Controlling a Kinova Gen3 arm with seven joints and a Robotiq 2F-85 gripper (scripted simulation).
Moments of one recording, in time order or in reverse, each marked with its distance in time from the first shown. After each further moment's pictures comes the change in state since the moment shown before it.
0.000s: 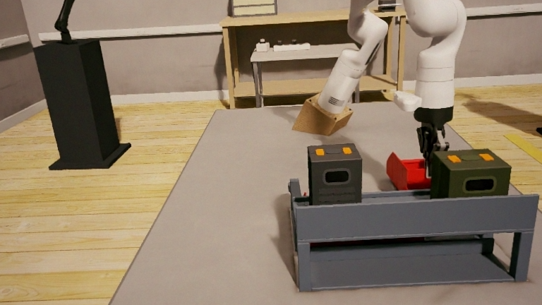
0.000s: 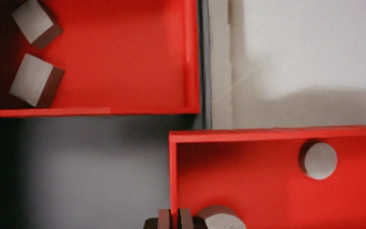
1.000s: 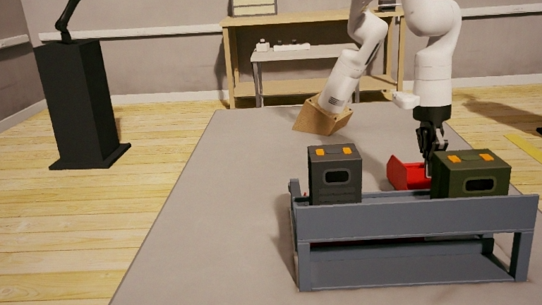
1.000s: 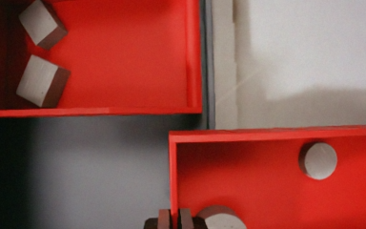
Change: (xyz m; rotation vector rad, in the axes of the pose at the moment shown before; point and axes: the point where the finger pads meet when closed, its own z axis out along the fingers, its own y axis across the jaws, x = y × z) arm 0.000 0.002 0.000 0.056 0.000 0.000
